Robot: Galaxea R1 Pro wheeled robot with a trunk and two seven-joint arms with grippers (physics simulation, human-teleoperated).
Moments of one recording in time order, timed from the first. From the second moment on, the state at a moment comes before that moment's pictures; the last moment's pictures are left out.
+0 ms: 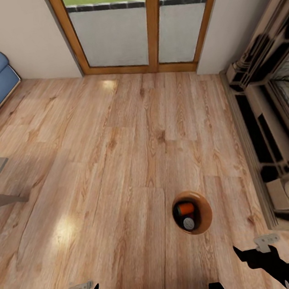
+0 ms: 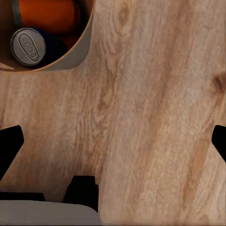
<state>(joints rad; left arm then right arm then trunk) -0.18 0.14 0.09 -0.70 0.15 -0.11 -0.16 -0.05 -0.08 -0.29 -1.34 0.13 0.35 0.34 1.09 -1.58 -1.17</state>
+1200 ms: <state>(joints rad) -0.18 0.15 0.09 -0.28 0.14 -0.33 -0.19 -0.04 -0.13 -0.30 -0.84 0.12 0.05 0.33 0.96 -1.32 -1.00</state>
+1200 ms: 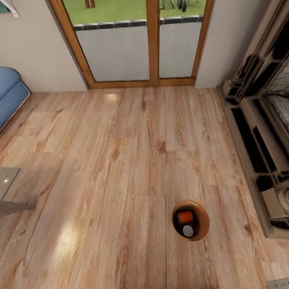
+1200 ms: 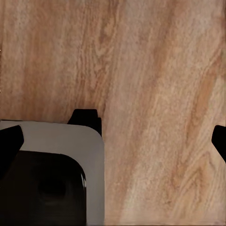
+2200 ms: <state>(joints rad) -0.18 0.15 0.09 -0.21 0.14 -0.40 -0.19 -0.04 -0.17 -0.30 -0.47 0.13 -0.23 0.29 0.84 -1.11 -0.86</state>
